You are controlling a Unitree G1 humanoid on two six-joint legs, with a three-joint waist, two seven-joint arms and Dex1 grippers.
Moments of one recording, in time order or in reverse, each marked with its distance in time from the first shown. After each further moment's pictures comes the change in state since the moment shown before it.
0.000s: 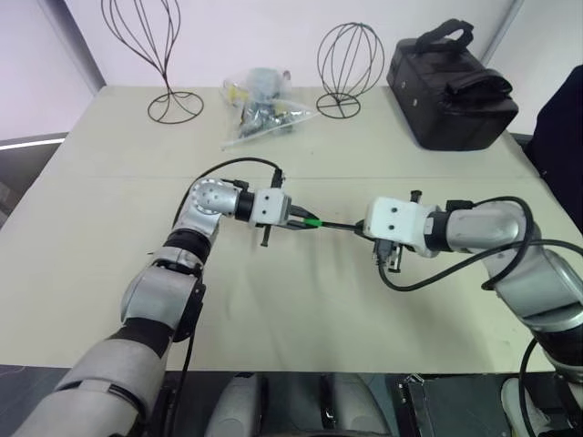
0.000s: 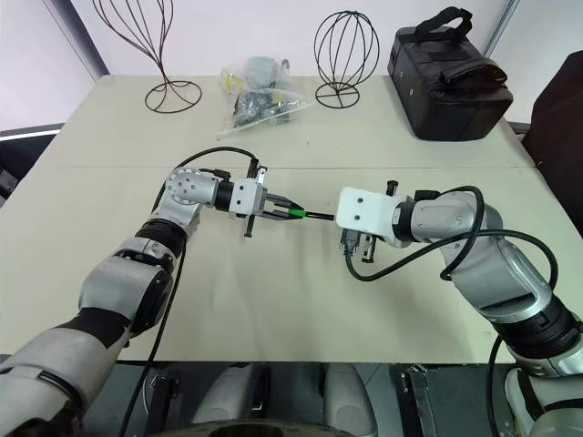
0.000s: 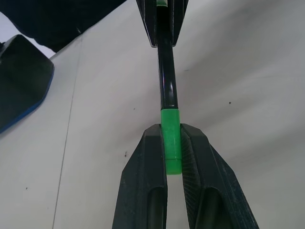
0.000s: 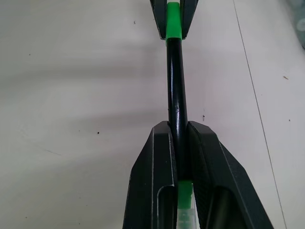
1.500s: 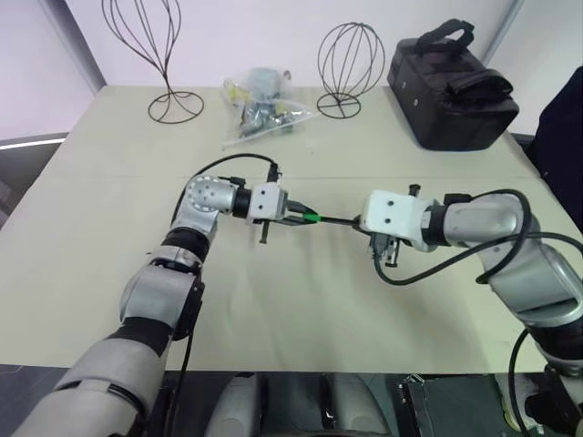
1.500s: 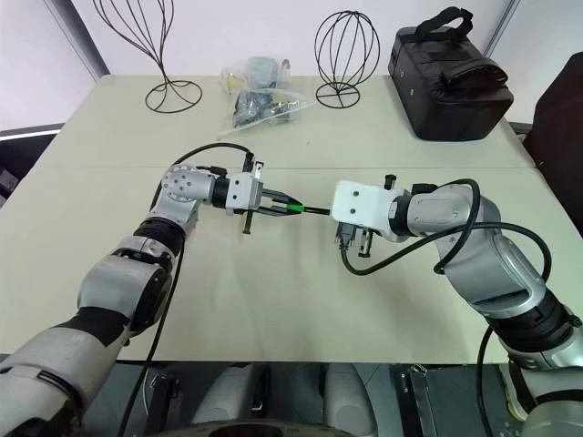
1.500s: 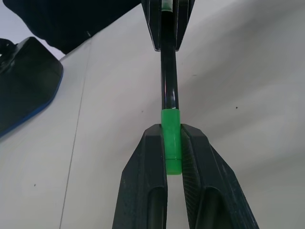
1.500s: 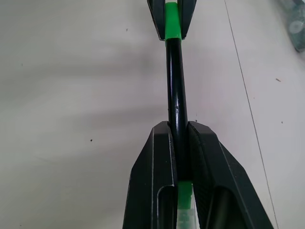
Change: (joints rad) left arm -0.005 -0.012 0.032 -0.002 -0.034 0.023 -0.025; right arm -0.035 0.025 -0.008 -0.014 -0.029 0.050 0.031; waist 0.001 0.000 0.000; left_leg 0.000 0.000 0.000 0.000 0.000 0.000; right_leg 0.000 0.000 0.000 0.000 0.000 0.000
